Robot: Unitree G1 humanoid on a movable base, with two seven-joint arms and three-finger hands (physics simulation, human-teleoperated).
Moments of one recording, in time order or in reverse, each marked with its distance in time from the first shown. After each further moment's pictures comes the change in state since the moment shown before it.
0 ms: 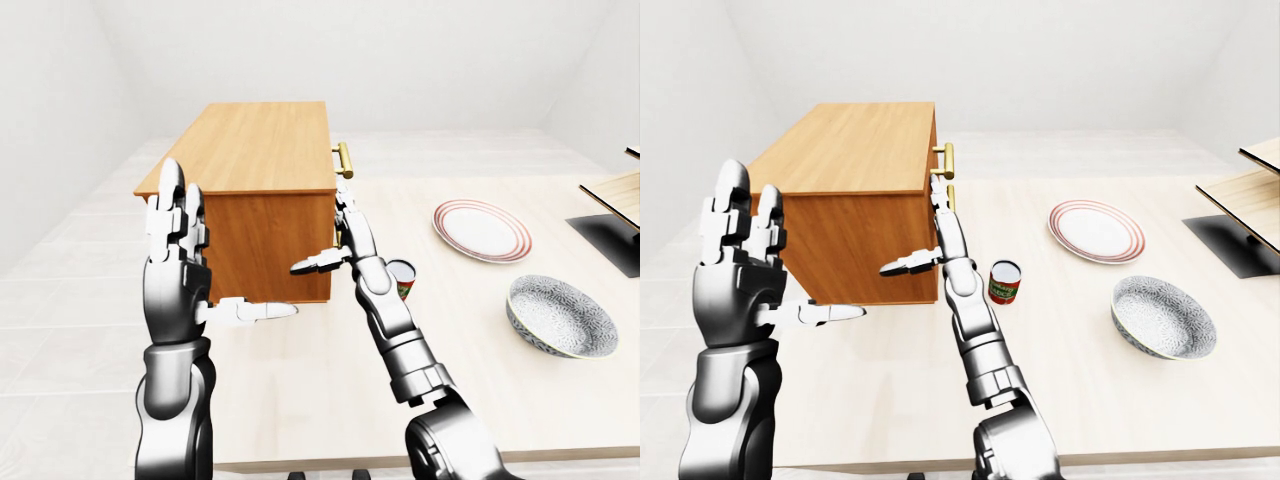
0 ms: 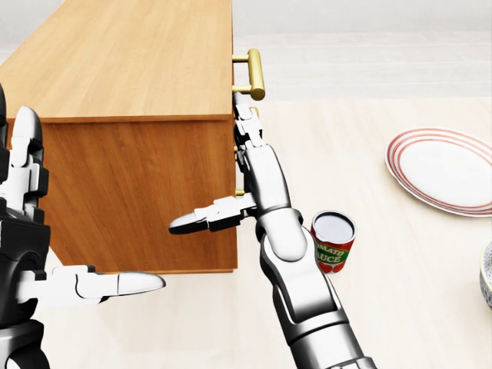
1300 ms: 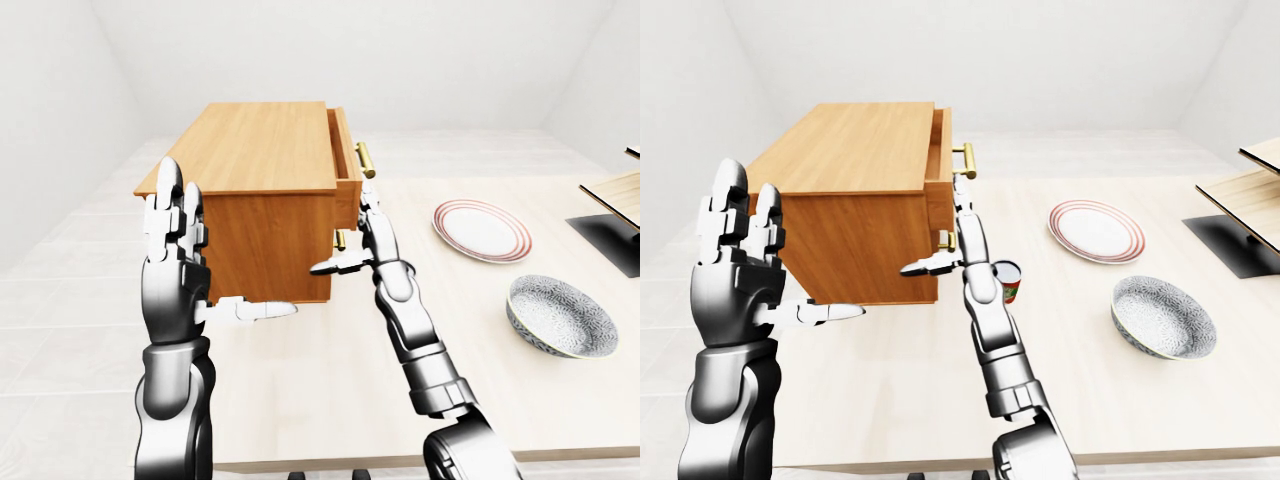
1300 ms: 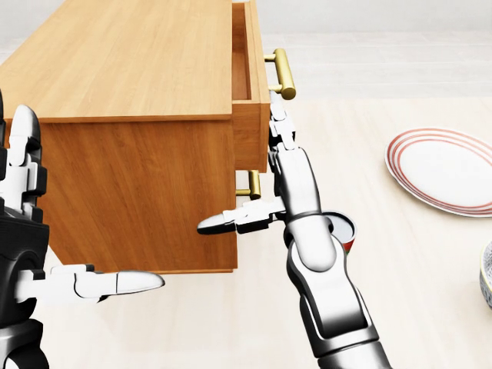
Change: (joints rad) left arm -0.003 -0.001 0.002 -0.003 -0.004 0.000 0.003; right arm 0.106 -0.090 0.037 -0.189 0.018 0.062 -0.041
